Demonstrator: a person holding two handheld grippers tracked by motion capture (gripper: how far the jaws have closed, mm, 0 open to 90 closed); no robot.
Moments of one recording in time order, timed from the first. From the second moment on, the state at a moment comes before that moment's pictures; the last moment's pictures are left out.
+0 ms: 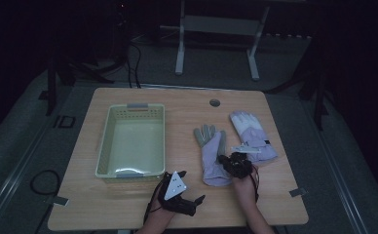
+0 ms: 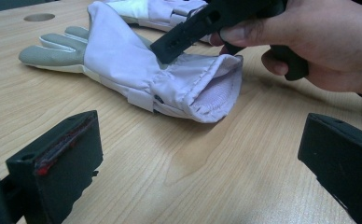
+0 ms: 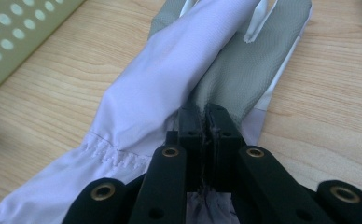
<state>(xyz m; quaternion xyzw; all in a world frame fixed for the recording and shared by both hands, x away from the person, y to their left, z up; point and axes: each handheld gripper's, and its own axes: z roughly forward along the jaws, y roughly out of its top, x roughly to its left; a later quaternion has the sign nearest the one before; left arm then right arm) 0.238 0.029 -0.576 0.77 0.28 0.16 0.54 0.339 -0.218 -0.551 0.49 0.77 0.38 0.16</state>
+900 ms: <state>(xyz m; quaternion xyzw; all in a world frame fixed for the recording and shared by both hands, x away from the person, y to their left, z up) 0.239 0.030 -0.576 0.77 0.29 0.16 0.54 0.345 -0.278 -0.498 0.43 0.77 0.43 0.20</state>
